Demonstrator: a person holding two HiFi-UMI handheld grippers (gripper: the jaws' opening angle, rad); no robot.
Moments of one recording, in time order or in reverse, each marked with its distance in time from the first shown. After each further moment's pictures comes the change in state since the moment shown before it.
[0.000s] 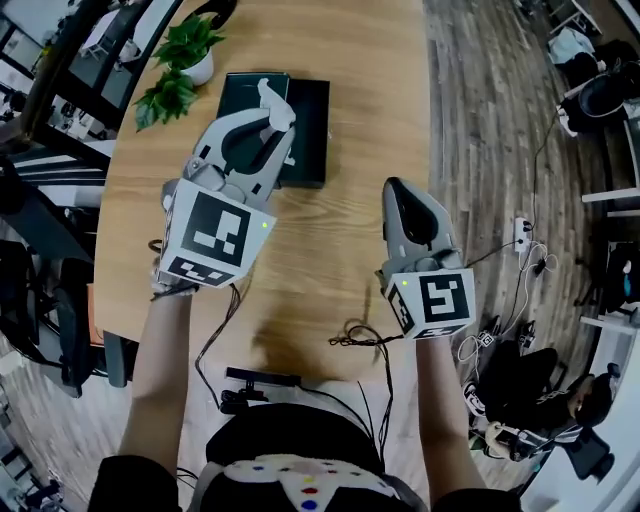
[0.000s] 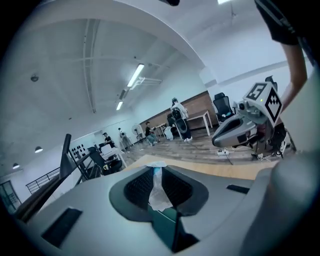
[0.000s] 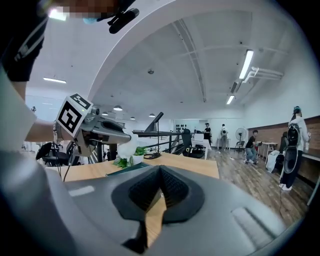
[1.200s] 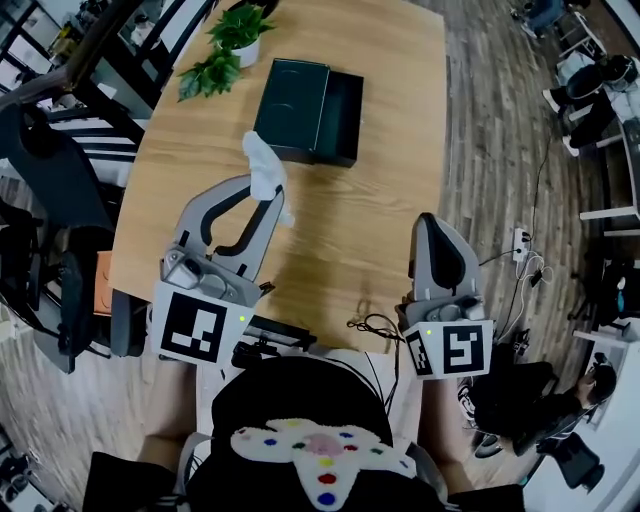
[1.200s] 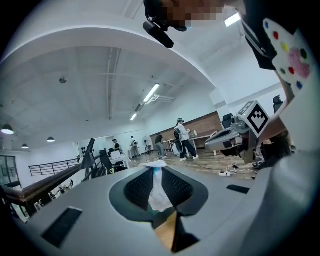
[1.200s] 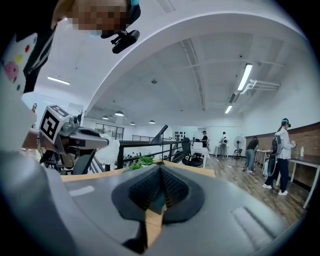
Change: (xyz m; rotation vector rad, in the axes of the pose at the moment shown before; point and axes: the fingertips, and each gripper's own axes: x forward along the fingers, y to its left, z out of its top) left arm -0.192 -0.039 0.013 -0.122 -0.140 0.071; right arm -0.107 0.080 0.058 -0.029 -0.073 -0.022
